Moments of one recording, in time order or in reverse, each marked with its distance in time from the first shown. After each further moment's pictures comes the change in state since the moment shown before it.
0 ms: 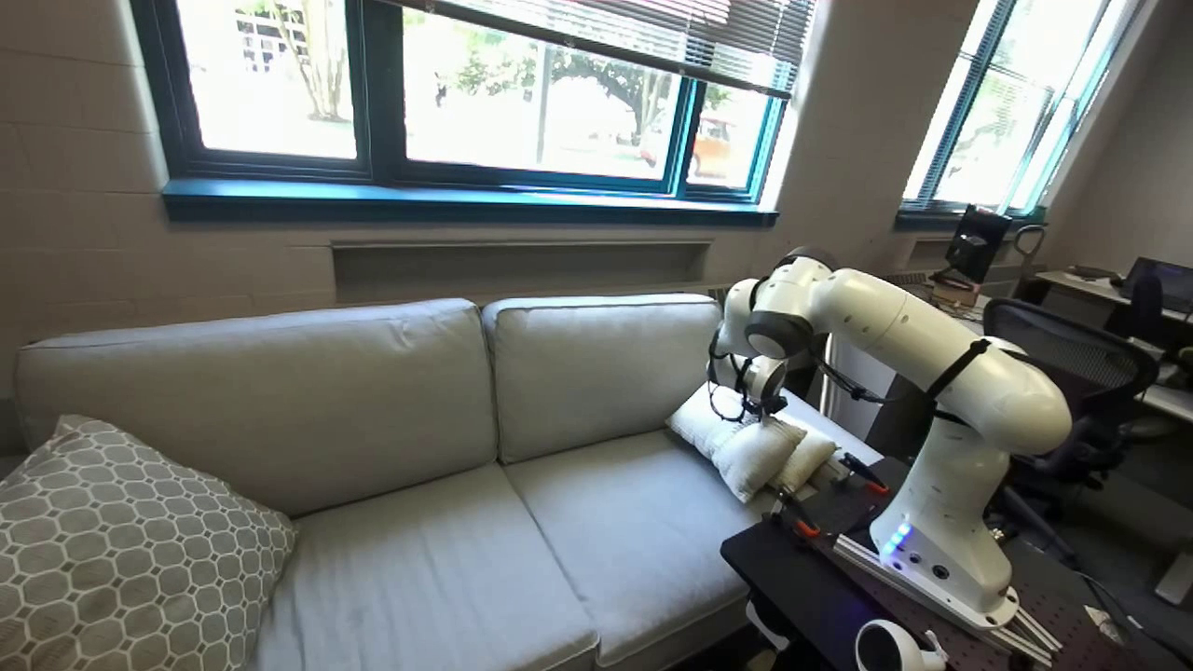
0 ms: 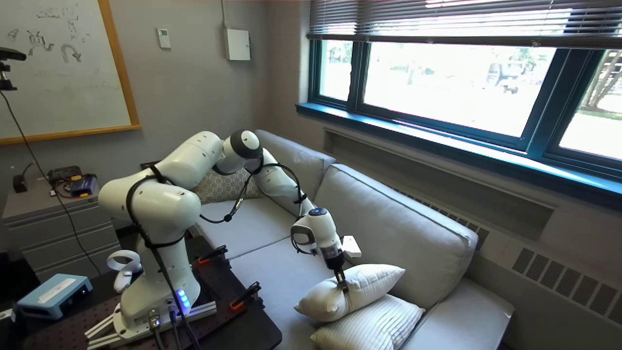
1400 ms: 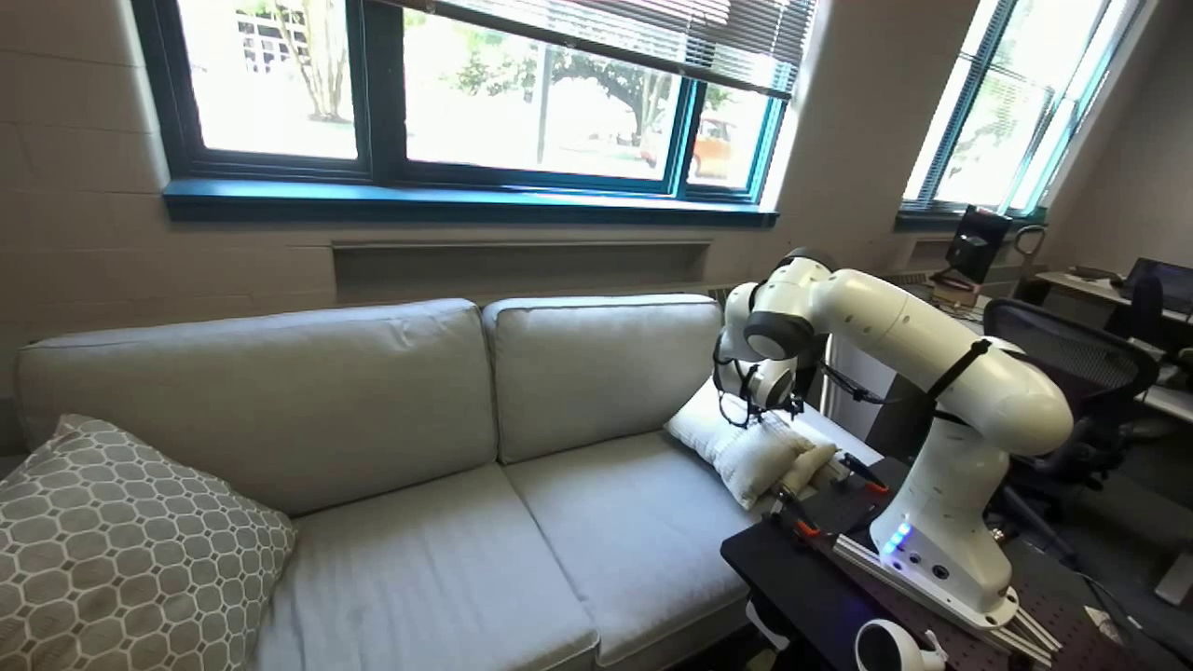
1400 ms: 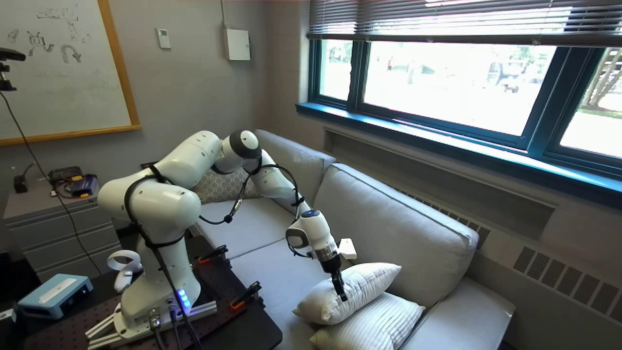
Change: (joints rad) arm 0.017 -0.008 0.019 -0.066 0.051 0.110 0.003
